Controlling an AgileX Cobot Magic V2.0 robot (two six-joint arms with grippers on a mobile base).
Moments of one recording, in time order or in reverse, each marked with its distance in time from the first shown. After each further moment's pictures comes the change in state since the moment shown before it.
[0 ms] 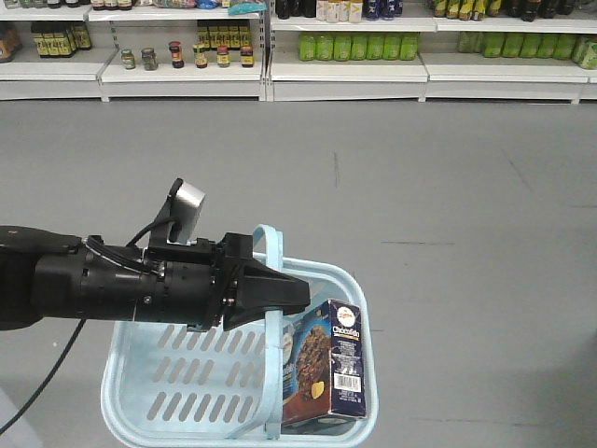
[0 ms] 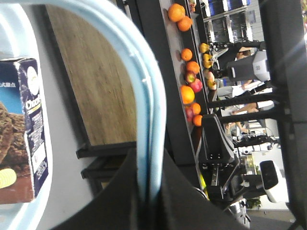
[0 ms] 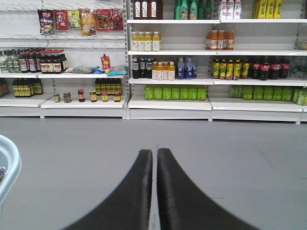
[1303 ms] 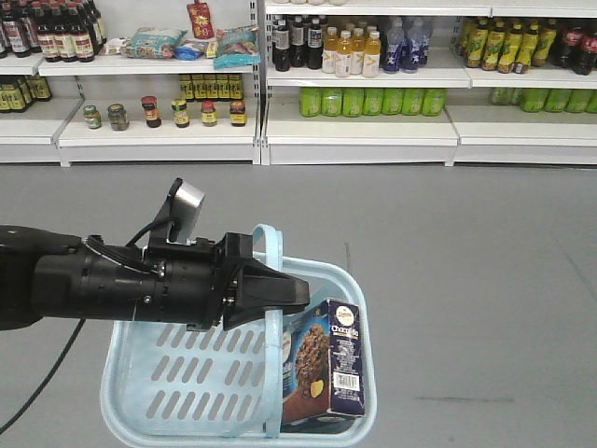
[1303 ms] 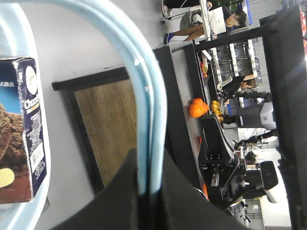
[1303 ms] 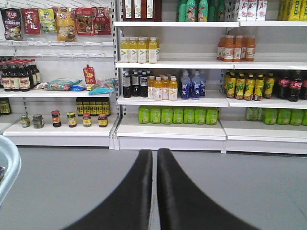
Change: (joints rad) left arm 0.000 0.000 0.000 -0.001 -0.001 0.000; right arm 0.000 0.000 0.000 0.000 0.000 0.000
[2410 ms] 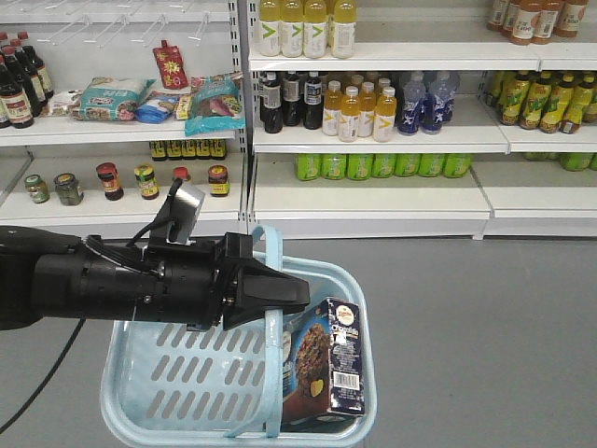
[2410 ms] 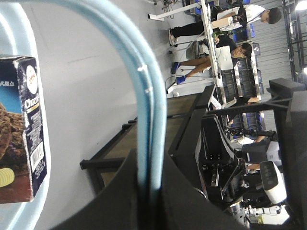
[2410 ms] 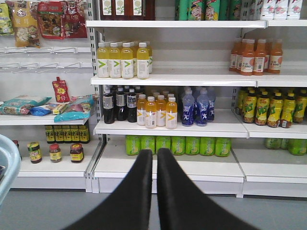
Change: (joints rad) left arm 0.000 0.000 0.000 0.000 0.000 0.000; right arm 0.000 0.000 0.000 0.000 0.000 0.000
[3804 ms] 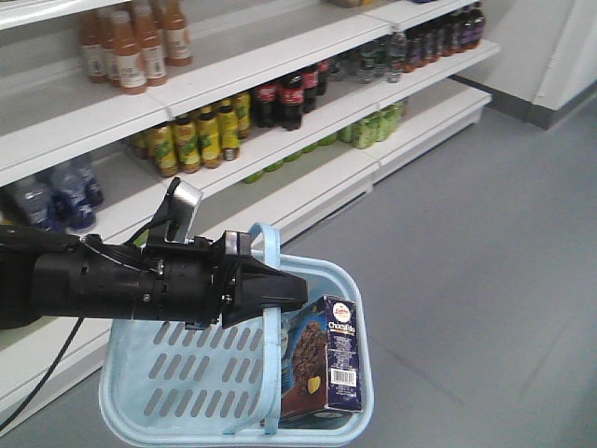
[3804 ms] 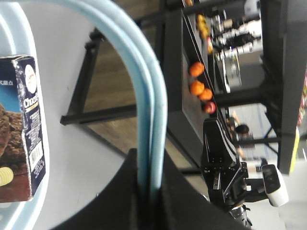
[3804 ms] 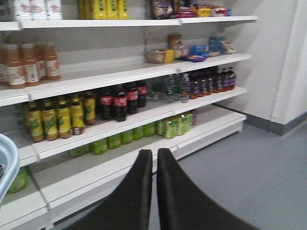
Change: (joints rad) left arm 0.000 0.000 0.000 0.000 -0.008 0.000; right arm 0.000 0.000 0.000 0.000 0.000 0.000
